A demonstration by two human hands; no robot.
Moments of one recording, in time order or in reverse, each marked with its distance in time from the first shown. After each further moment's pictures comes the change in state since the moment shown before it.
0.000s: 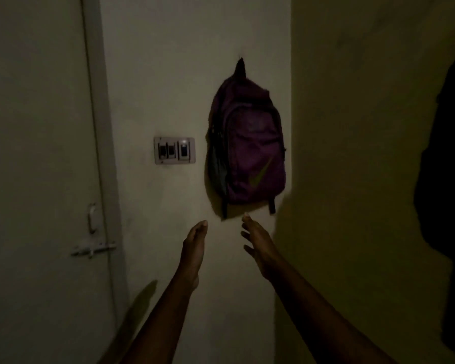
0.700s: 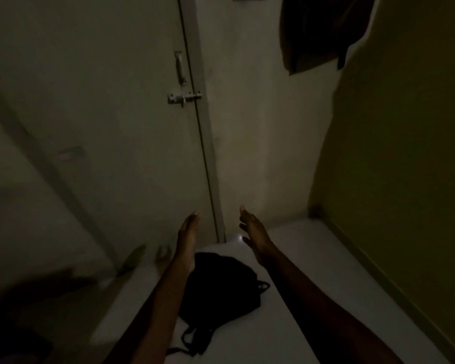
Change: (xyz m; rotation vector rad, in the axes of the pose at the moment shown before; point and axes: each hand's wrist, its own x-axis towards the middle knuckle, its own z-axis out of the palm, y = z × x) left_hand -0.302 -0.140 -0.326 -0.045 0.191 -0.509; right_hand -0.309 0.216 0.237 0.026 -0.049 0.555
